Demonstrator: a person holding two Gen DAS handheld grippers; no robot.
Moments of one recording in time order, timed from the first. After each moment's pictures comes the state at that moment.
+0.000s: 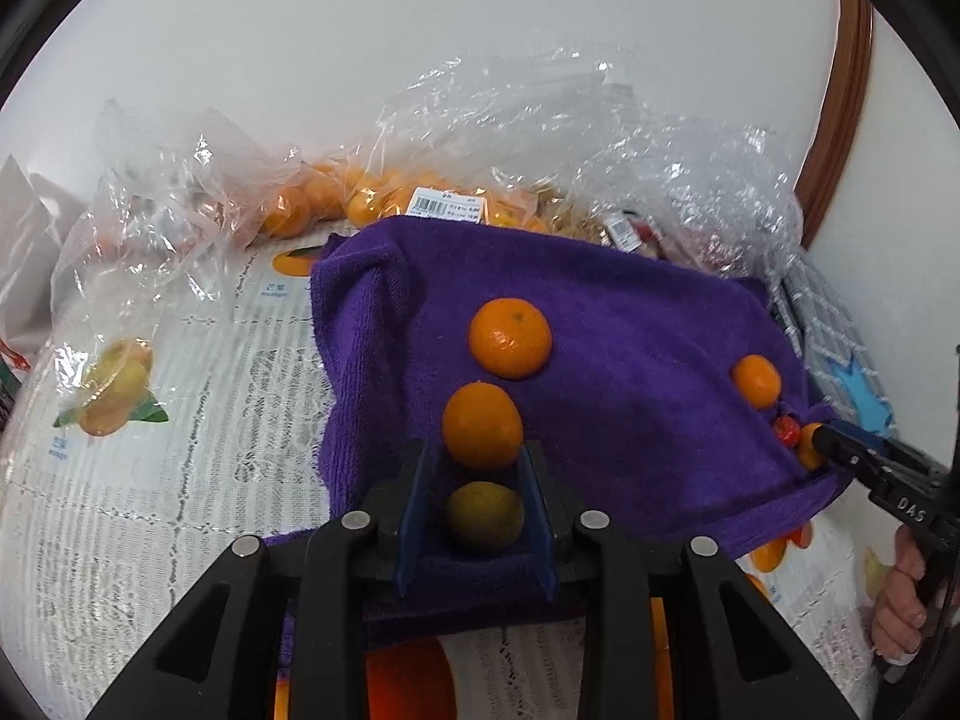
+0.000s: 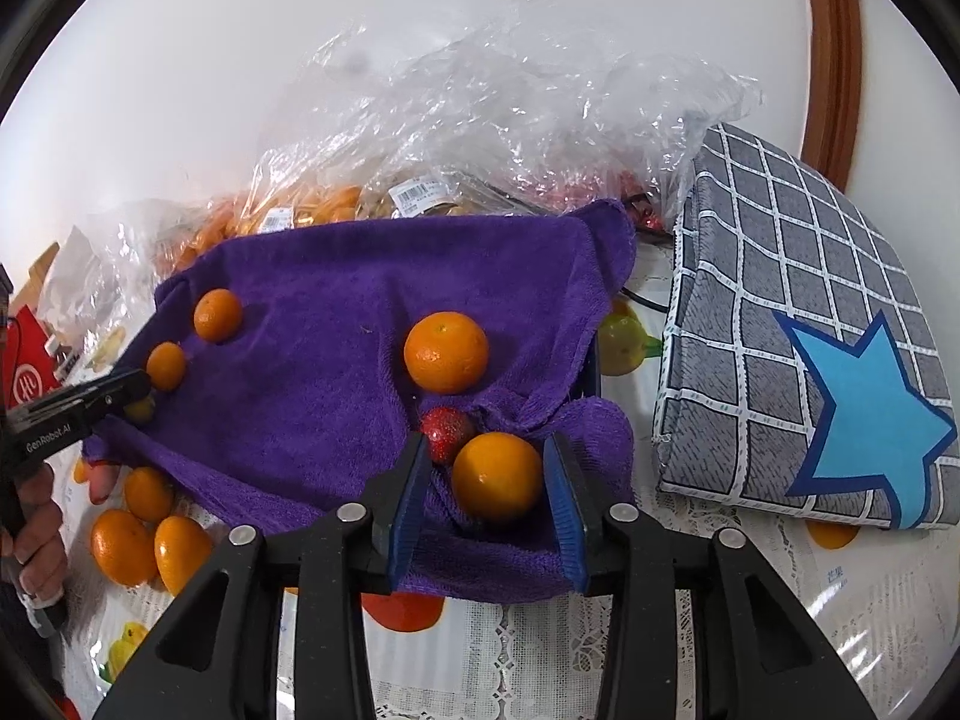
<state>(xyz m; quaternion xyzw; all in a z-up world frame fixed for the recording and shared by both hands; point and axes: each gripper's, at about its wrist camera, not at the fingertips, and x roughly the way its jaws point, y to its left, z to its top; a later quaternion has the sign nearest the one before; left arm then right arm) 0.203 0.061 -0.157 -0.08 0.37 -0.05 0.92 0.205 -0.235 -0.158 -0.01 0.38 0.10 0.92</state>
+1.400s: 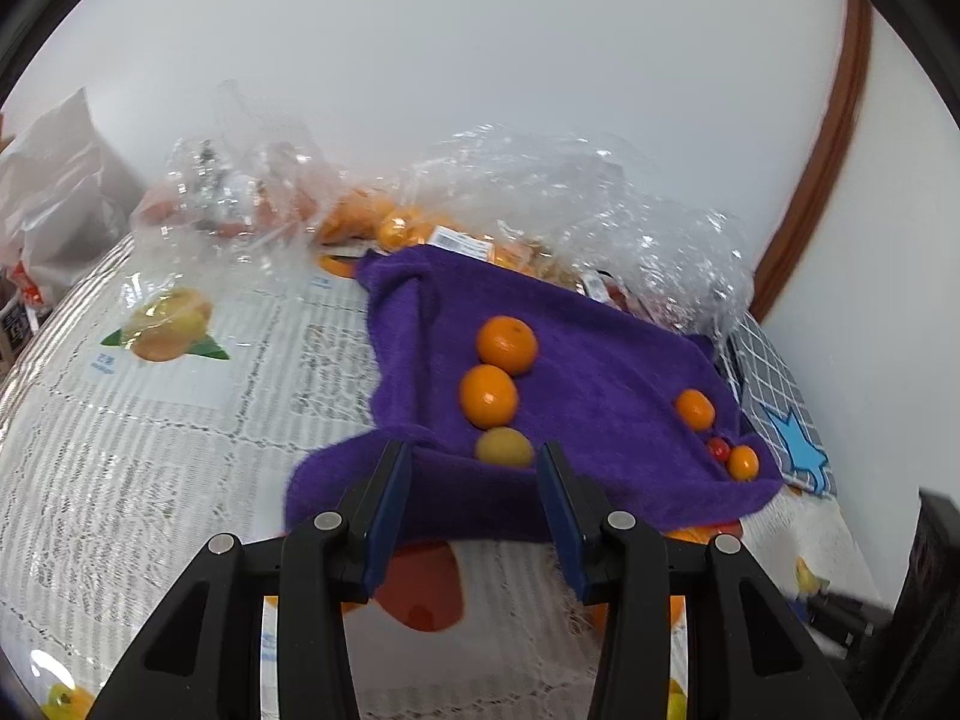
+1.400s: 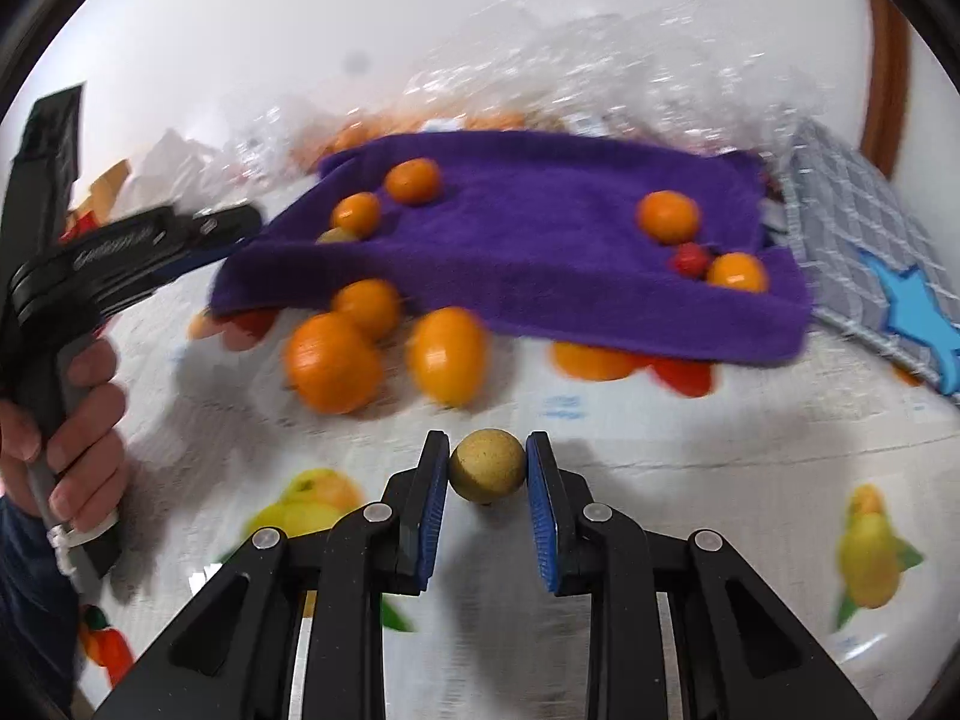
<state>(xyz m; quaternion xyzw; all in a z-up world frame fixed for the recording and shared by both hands) 0.134 0.091 -0.148 -0.16 0.31 -0.07 0.93 0.092 -0.148 -0.179 -0.04 0.41 0.14 0.90</state>
